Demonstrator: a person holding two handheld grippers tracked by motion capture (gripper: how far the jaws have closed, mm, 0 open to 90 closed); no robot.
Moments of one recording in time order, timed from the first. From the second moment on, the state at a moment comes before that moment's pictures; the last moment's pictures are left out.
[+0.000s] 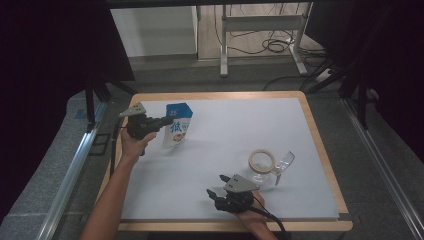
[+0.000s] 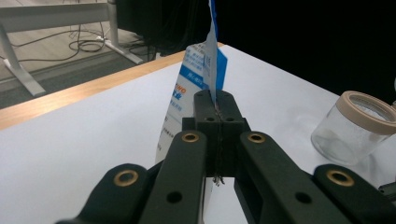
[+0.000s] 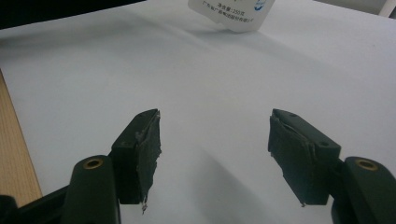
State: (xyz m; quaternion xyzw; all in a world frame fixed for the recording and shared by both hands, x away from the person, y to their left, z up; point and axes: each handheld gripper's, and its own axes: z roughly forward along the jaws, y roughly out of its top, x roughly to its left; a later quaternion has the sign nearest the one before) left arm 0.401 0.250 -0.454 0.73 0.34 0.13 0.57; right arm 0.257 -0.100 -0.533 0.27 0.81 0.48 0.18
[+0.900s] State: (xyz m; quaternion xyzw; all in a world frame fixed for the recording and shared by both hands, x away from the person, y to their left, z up) left arm 0.401 0.246 -0.460 0.73 0.36 0.13 0.56; right arm 0.257 -0.099 -0.532 0.27 0.81 0.48 0.18
